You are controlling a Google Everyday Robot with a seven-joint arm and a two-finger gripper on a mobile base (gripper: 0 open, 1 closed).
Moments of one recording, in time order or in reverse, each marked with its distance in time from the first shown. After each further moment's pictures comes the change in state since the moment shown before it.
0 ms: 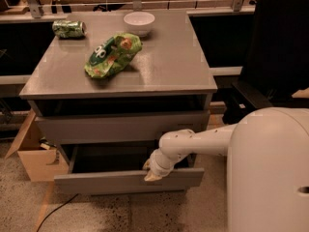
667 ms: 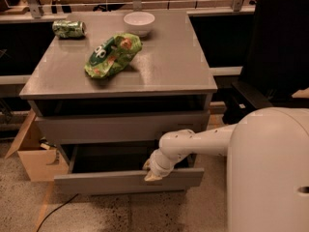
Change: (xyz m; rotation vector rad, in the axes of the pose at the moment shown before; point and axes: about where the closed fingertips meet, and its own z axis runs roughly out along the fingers) arm 0.000 0.000 0.000 0.000 0.000 0.000
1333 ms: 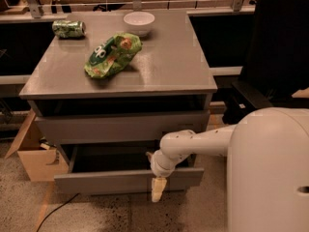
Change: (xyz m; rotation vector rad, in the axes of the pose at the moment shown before) arm 0.000 0.001 0.001 -0.003 0.000 -0.001
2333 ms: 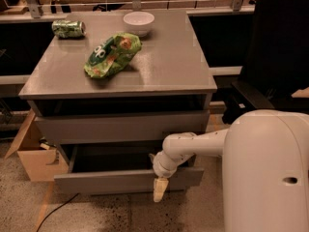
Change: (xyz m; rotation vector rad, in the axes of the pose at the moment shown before) arm 0.025 -0.004 0.018 -0.010 0.000 0.042
